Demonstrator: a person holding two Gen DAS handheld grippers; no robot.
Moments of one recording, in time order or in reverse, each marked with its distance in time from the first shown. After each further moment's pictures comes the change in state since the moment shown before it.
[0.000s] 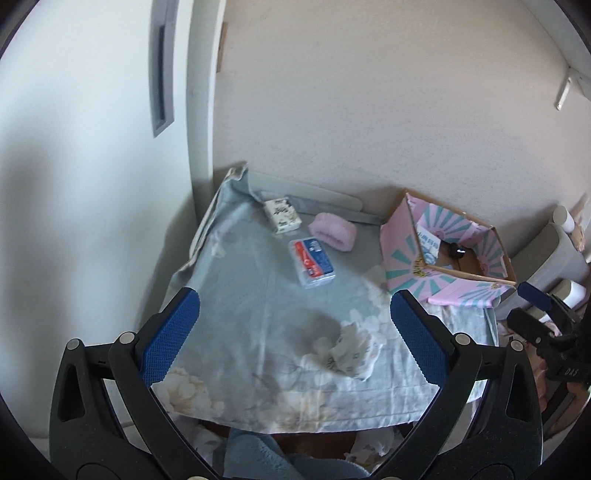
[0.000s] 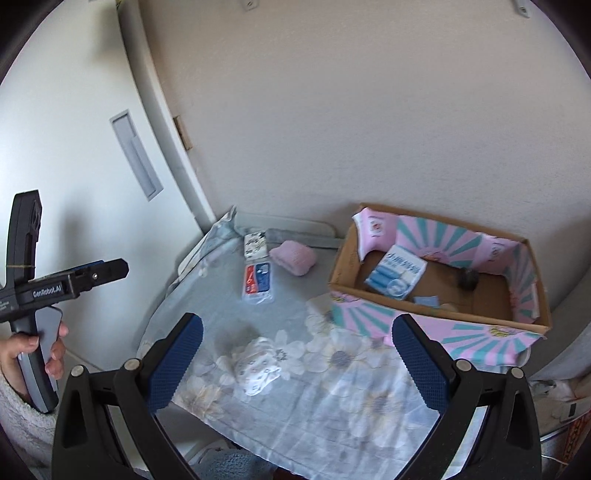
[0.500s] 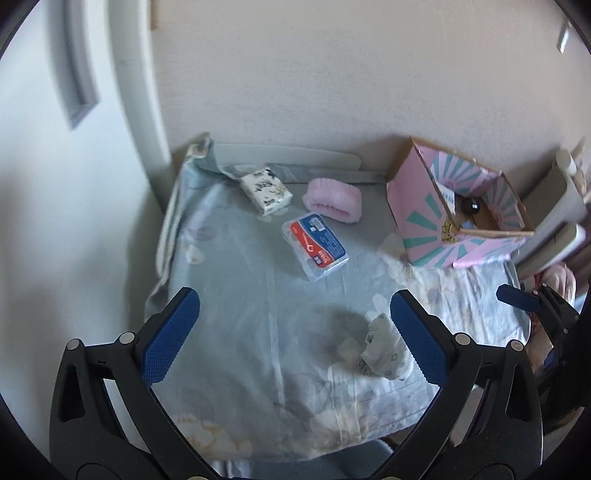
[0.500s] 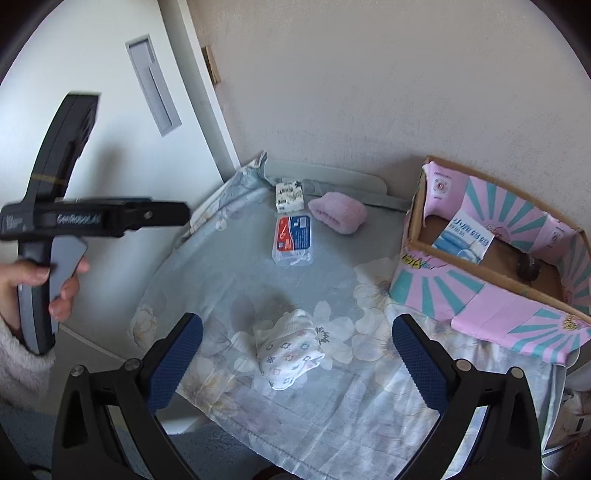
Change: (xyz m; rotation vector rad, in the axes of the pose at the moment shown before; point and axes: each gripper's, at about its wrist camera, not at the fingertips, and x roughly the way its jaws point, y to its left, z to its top) left arm 0.099 0.005 0.019 0.196 0.168 -0.076; right arm 0.082 0.043 -0.034 -0.092 0.123 0.048
